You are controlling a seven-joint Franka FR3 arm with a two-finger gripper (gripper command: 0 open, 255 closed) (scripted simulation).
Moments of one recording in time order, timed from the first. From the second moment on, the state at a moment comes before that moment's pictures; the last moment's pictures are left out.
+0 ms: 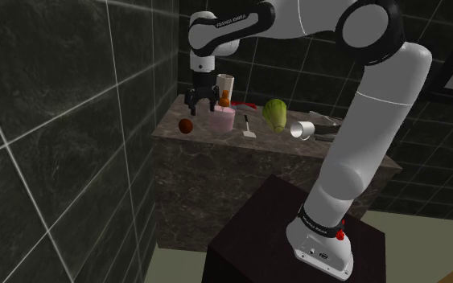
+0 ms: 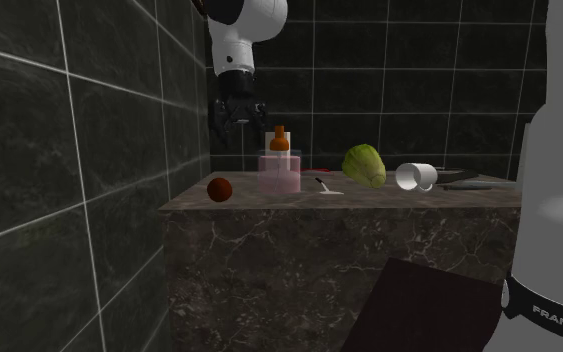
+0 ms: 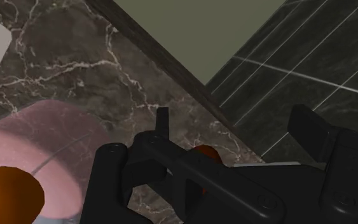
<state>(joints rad) -0.08 0.05 0.07 -1.93 0.01 1.83 0.20</state>
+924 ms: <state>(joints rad) -0.08 0.62 0.04 -1.29 -0.04 1.73 0.24</state>
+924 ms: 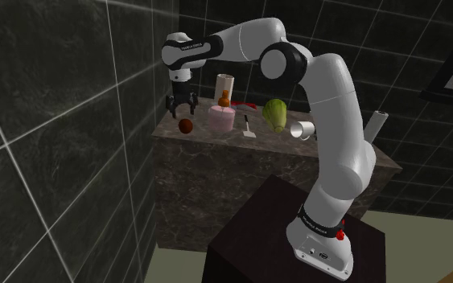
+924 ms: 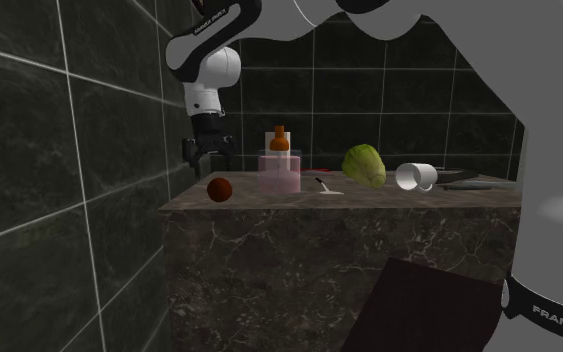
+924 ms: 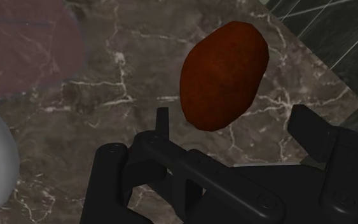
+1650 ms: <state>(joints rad) -0.08 0.63 0.04 -1.36 -0.04 1.81 0.24</state>
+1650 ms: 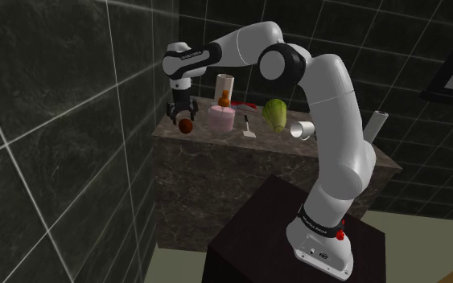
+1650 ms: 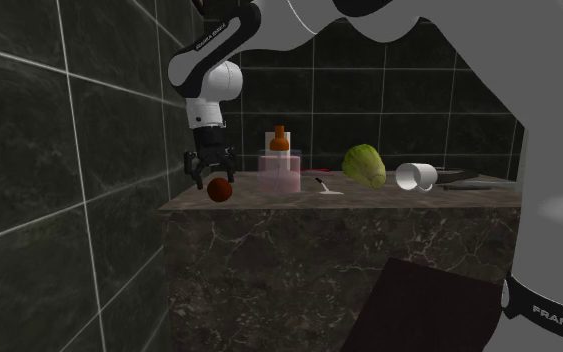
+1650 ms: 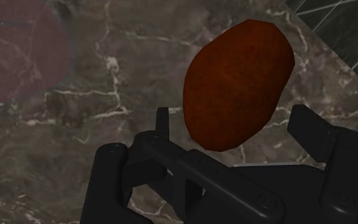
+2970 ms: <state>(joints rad) -0.08 0.61 0.04 -1.32 -0.04 1.75 0.24</state>
